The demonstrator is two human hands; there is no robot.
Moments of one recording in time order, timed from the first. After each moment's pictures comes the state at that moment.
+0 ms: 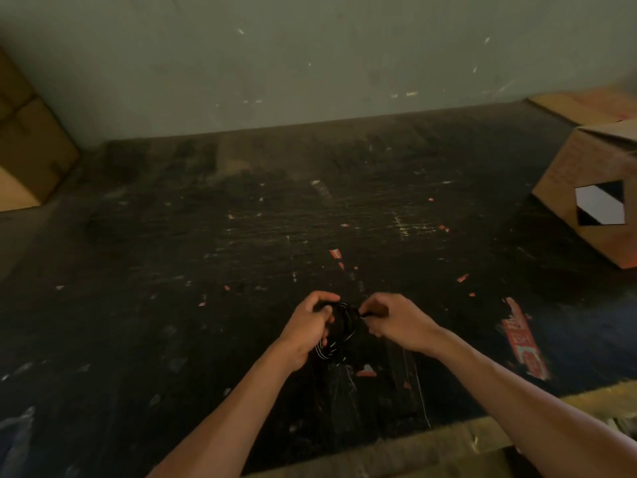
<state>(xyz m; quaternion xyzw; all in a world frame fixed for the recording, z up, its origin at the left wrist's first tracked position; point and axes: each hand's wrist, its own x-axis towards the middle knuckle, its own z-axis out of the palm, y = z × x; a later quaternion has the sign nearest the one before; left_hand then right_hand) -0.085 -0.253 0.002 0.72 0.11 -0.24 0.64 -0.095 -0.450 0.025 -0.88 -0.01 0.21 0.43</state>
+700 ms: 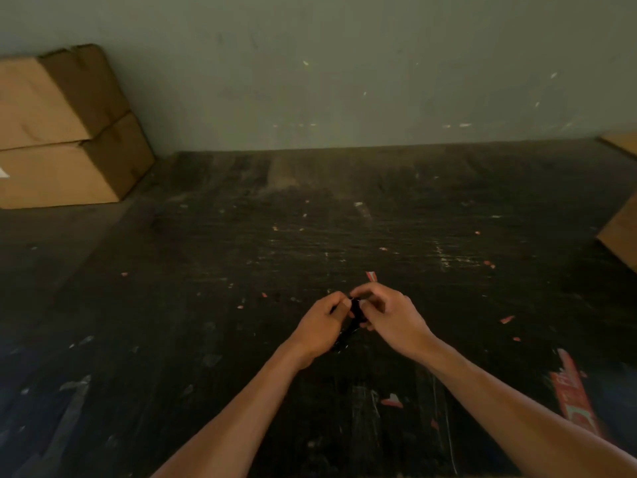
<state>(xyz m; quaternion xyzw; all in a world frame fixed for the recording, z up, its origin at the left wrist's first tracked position) -0.083 -0.229 0.038 0.81 0.00 -0.12 0.57 -0.069 -0.392 0.042 -0.83 -0.15 0.06 0.53</state>
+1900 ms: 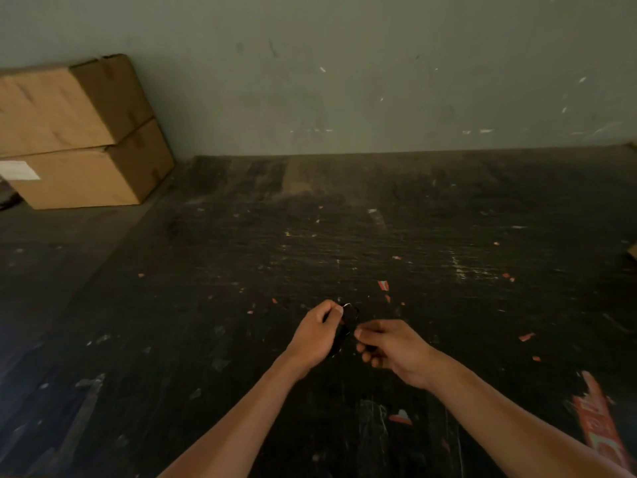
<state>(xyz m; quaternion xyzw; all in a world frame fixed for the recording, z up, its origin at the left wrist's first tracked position) -0.076 -0.210 0.022 0.79 0.08 -0.10 0.60 -0.064 -0.382 0.025 -0.67 0.08 0.34 0.66</state>
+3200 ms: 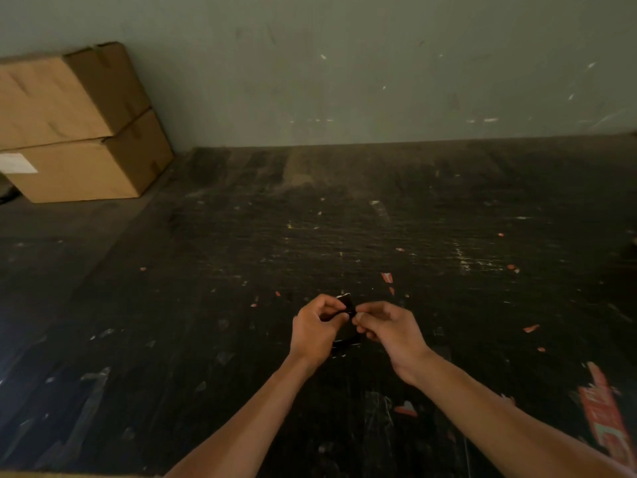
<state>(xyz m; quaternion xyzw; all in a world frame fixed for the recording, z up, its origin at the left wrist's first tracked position) -0.081 -0.204 -0.003 0.80 0.08 0.03 0.59 -0.076 -0.361 0.029 -0.69 0.09 0.16 0.70</state>
